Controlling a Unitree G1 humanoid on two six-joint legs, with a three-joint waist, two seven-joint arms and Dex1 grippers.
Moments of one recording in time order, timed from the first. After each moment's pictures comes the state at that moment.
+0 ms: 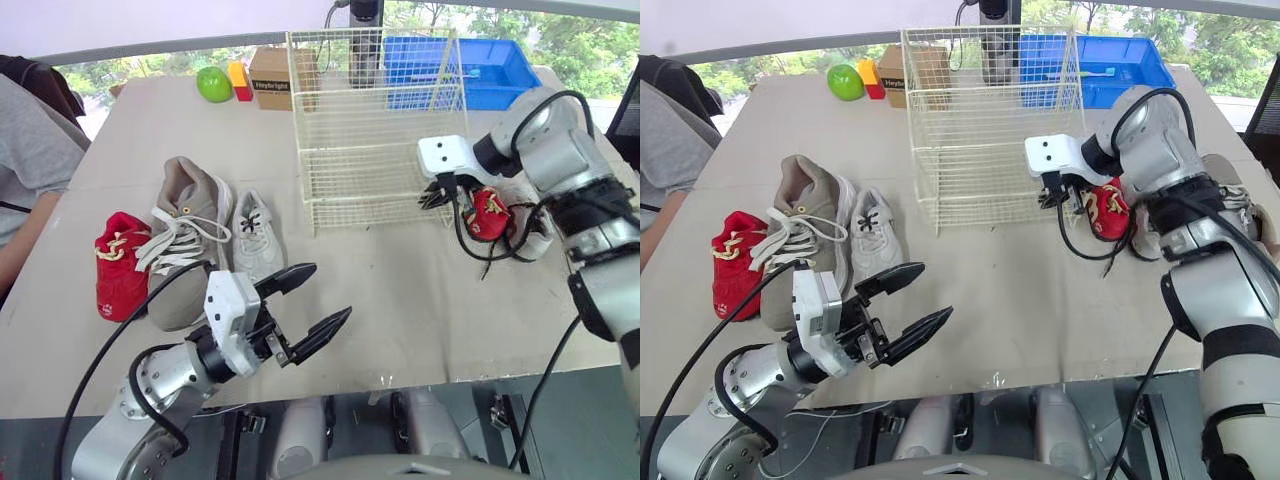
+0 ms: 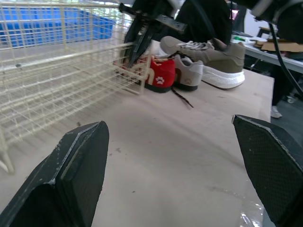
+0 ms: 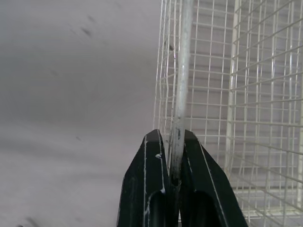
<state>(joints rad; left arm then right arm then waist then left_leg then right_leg) 0.30 0.56 0.11 -0.81 -0.66 0.36 -0.66 -1.18 -0.62 0.48 0.45 -0.16 0.24 1.57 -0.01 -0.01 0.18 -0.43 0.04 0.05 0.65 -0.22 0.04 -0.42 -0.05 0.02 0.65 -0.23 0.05</state>
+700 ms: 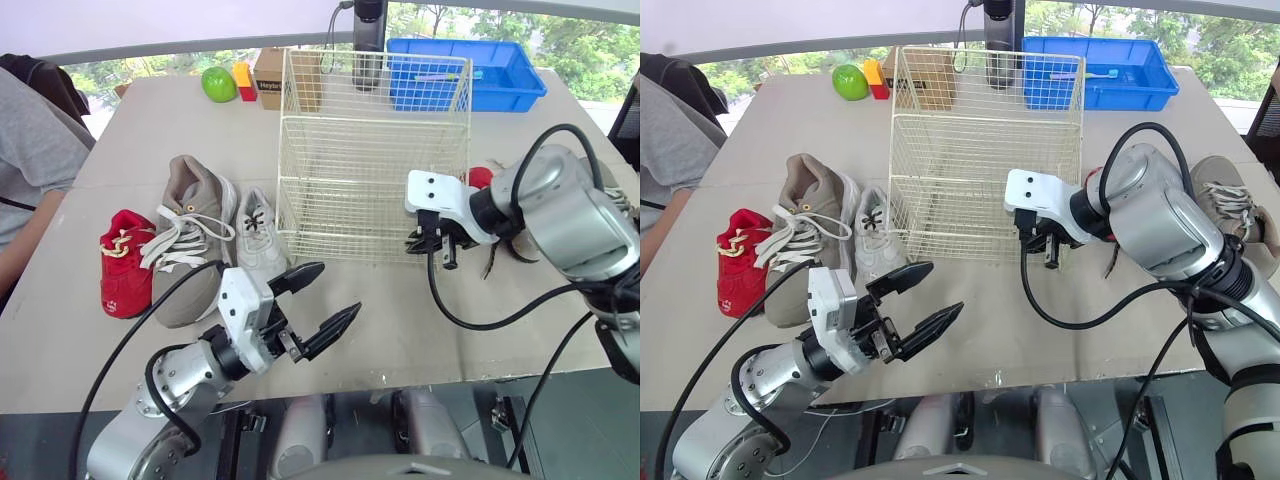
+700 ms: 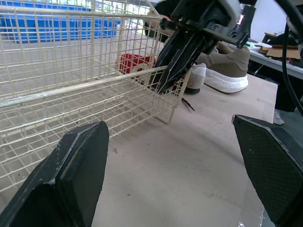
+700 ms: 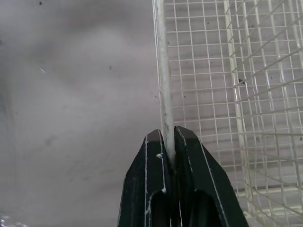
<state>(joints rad) 0.27 0.54 0.04 -0.82 -0.65 0.38 -0.58 -0.98 -0.74 0.49 -0.39 0.01 1.20 1.36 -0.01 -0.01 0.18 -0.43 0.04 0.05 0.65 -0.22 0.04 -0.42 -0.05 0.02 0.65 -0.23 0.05</state>
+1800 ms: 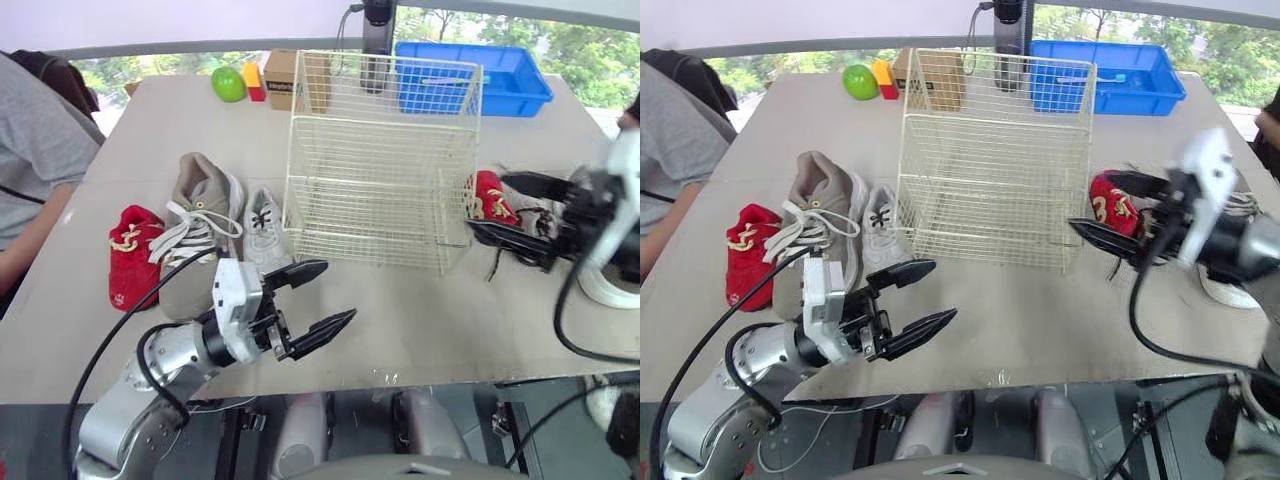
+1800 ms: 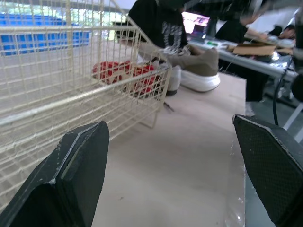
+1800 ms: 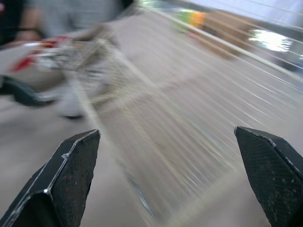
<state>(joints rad) 0.13 0.61 0.07 -0.67 -0.75 0.39 -0.81 -0.28 -0.64 -0.65 -0.75 0.52 1.19 0.87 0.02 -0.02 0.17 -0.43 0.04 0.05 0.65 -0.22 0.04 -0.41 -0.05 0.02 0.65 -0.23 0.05</state>
